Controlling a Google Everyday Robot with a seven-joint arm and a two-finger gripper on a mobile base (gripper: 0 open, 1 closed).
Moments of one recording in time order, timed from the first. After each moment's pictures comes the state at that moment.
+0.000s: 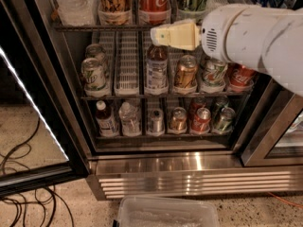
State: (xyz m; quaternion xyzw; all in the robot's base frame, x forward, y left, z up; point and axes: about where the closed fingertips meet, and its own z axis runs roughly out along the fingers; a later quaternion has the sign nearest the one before) arm 0.562 -0.095 1.044 -0.19 0.76 0.09 0.62
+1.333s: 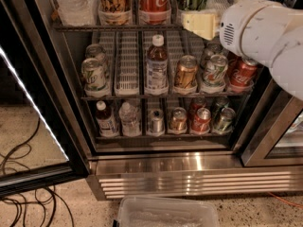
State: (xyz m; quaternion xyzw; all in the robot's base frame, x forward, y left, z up) arm 0.587 -0.143 1.057 -0.15 0.73 0.05 0.66
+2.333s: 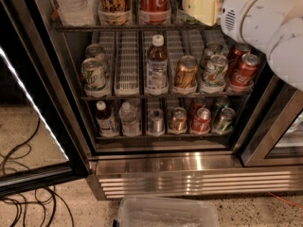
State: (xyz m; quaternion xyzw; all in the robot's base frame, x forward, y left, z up) arm 0.604 -0.145 1.083 -0.16 0.71 0.04 0.69
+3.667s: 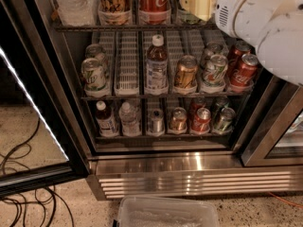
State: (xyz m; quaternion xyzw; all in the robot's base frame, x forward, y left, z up) arm 0.631 -0.141 1.085 -0.16 0.69 0.05 0.70
